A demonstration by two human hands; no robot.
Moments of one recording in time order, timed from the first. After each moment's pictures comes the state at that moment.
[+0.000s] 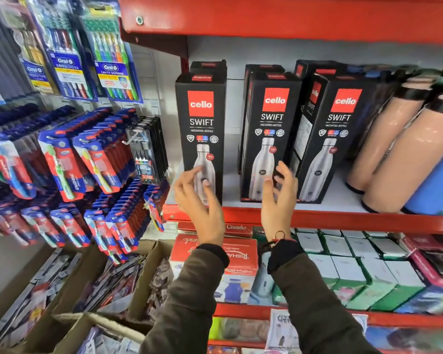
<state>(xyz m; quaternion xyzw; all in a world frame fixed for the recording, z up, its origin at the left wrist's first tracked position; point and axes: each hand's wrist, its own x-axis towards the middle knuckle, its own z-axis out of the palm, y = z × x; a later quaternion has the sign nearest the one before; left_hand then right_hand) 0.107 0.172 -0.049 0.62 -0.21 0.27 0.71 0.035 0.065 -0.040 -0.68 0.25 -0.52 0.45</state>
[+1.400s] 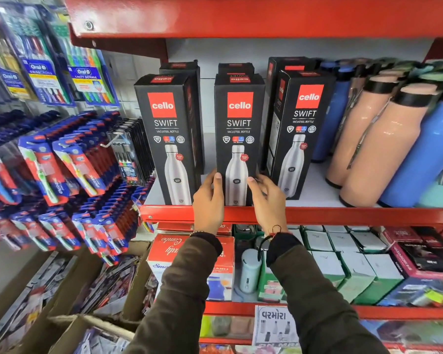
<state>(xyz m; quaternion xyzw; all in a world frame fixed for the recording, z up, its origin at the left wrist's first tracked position) 0.077 0.124 -0.037 0.72 -0.23 -0.03 0.65 -0.001 0.019 -0.042 -0.73 0.26 -0.37 0.51</state>
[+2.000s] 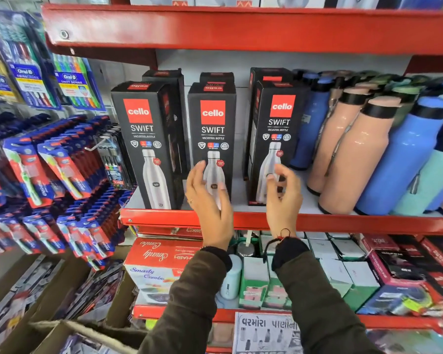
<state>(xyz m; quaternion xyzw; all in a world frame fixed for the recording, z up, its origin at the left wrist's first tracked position) 0.017 0.081 -0.034 0.64 -0.27 0.24 0.68 -0.046 -0.032 -0.026 -0.68 0.25 -0.56 0.40</state>
